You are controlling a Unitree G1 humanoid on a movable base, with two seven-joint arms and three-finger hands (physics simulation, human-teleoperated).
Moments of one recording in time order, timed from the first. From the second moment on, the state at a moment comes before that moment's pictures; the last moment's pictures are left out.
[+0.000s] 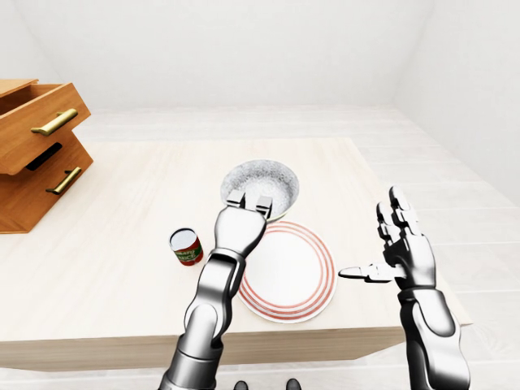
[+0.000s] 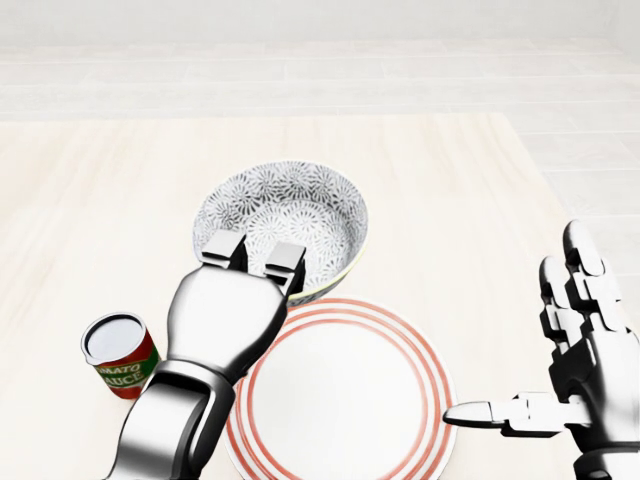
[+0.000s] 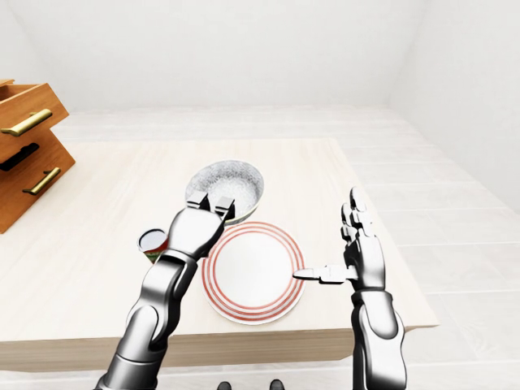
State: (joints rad) left arm -0.19 -0.04 -0.23 -0.21 1.57 0.00 -0.35; right arm 0.13 -0.05 -0.27 -0.35 0.08 0.05 0.20
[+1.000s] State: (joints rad) left arm 0.03 -0.04 -0.43 -0.20 1.67 -0.02 -0.19; right arm 0.15 -0.04 -0.28 -0.35 0.09 0.03 0.22
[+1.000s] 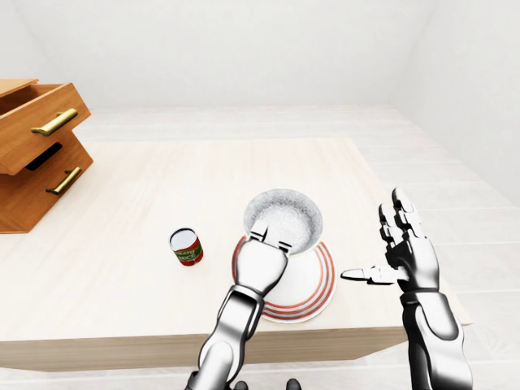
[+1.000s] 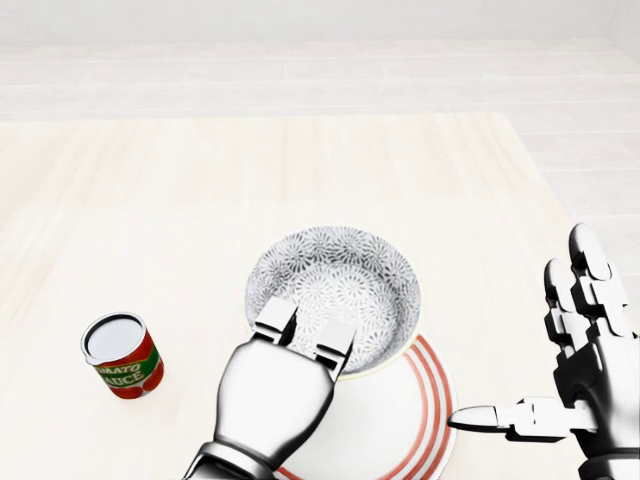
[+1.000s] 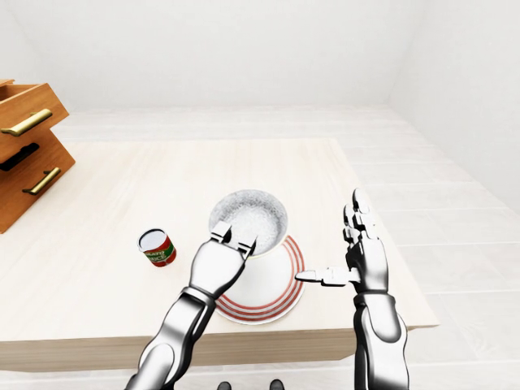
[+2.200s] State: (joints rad) left arm 0.15 0.04 -0.50 -0.17 1.73 0.02 -0.01; right arm 0.14 -0.04 -0.28 -0.36 0.09 0.04 0.22
